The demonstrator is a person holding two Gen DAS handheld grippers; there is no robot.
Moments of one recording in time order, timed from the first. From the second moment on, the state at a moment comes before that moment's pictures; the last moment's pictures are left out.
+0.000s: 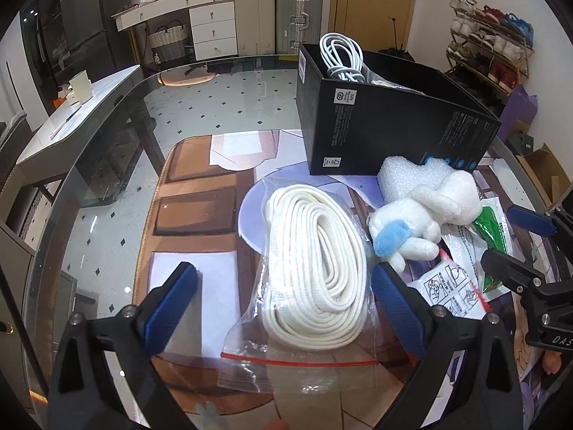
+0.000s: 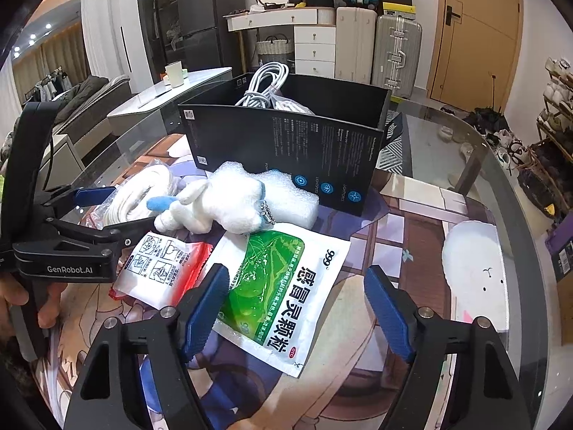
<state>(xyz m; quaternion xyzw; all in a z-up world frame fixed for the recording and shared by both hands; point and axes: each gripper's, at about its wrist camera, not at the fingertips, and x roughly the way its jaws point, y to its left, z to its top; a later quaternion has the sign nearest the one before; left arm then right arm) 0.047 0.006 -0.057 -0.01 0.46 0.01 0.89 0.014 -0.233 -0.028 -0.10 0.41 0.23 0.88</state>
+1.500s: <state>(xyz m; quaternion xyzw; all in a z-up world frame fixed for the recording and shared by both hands) 0.037 -0.011 -0.049 0.02 0.44 -0.02 0.90 0.021 -0.268 -0.021 -0.02 0.40 0.19 0.90</state>
